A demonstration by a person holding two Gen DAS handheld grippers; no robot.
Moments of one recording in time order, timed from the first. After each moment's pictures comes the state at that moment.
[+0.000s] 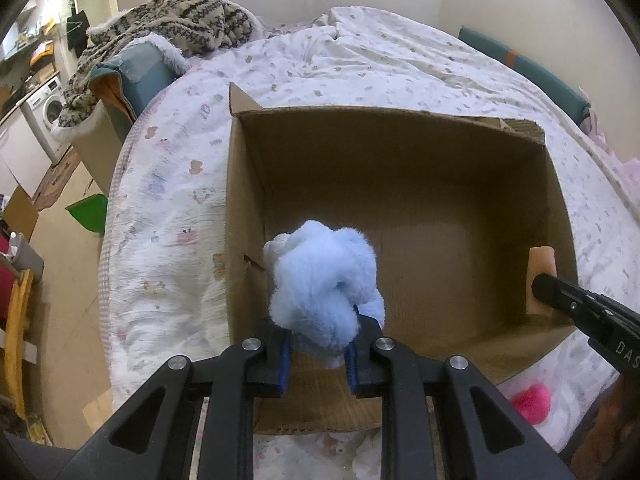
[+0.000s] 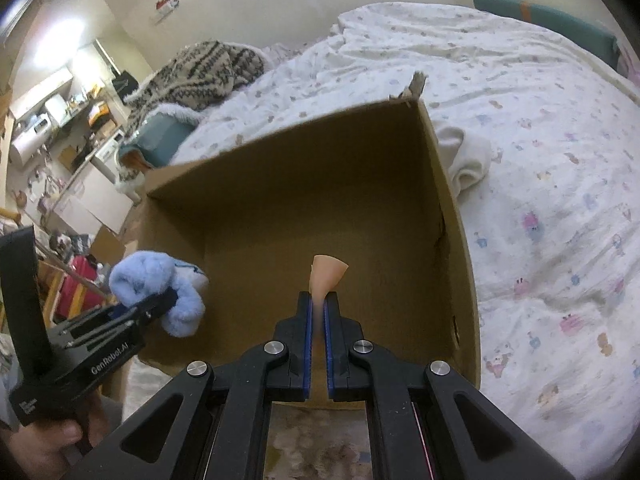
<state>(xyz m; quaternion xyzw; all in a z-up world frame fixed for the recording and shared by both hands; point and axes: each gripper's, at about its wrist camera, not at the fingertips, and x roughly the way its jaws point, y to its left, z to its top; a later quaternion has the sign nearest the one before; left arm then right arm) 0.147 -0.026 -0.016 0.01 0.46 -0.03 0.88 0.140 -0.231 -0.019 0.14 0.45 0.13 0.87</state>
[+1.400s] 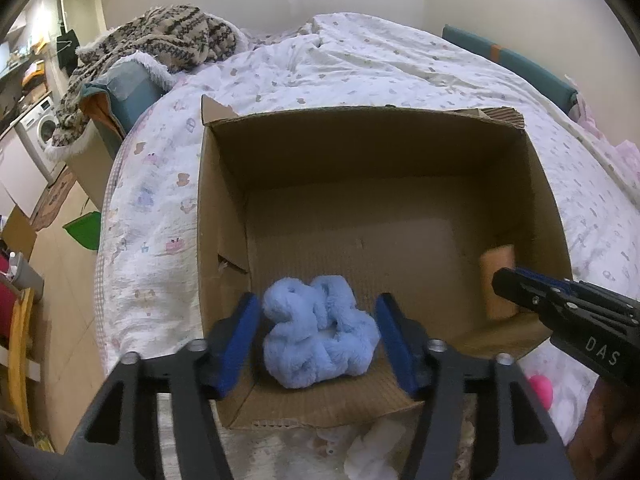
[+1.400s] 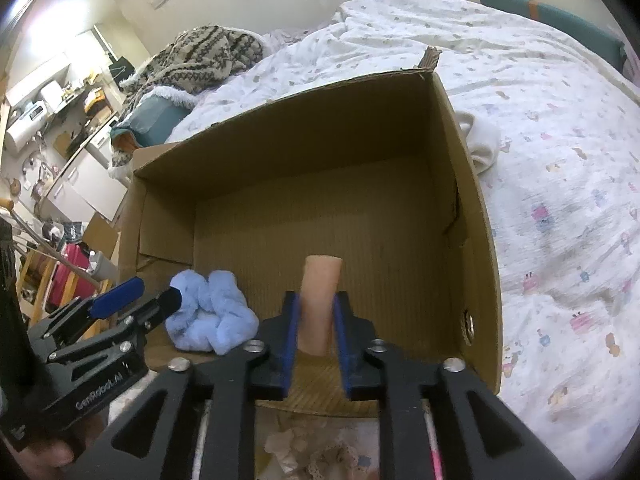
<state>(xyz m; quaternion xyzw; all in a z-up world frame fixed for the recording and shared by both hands) 0.136 -0.039 -0.016 0.03 0.45 -0.04 0.89 0.146 -0.226 -0.030 0.13 0.46 0.13 0.87</state>
